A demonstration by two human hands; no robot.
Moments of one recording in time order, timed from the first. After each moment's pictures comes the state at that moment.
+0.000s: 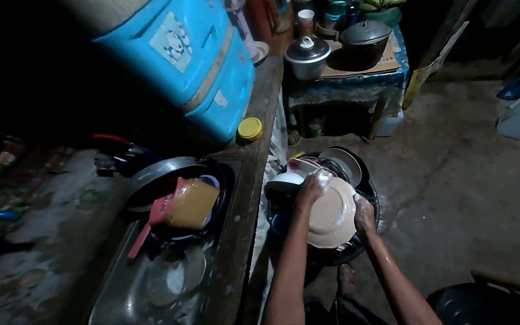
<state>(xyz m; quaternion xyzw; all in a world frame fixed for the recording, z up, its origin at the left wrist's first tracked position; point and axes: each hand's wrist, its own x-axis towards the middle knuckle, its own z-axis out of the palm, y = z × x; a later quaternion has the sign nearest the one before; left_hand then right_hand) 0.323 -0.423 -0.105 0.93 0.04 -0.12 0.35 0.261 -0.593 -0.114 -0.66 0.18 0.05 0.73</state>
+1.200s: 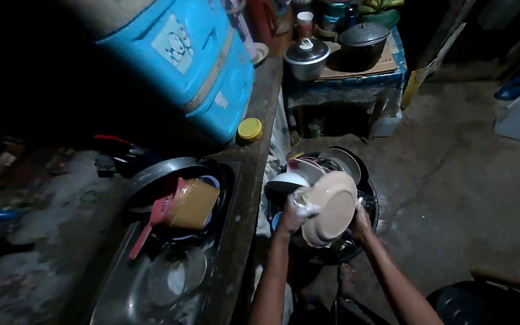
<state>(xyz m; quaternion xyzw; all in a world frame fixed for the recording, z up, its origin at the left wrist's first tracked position) 0.216 -0.412 -0.018 0.71 0.14 -0.05 0.69 0.255 -0.597 -0.148 -0.53 0.29 0.19 0.77</state>
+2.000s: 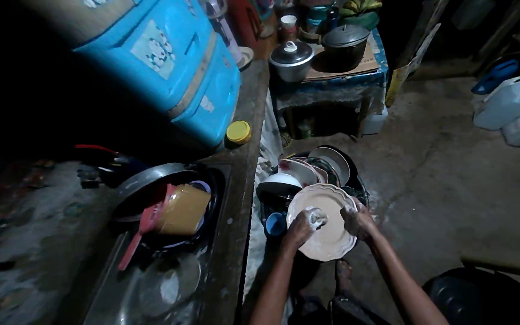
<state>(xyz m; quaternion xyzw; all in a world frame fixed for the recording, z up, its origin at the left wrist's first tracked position) 0.206 -0.430 -0.104 0.87 -0.01 -0.19 0.46 0.240 -0.636 -0.109 -0.65 0.19 0.25 0.69</state>
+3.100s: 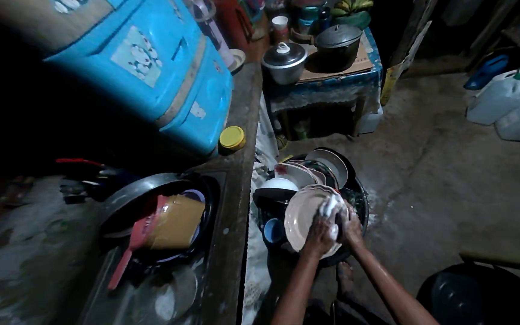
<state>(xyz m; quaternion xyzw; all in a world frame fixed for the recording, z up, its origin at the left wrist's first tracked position) 0.207 -0.483 -0.145 0.92 -0.11 -0.03 0.39 0.222 -0.598 -0.125 -0.69 0.16 0.10 0.69</state>
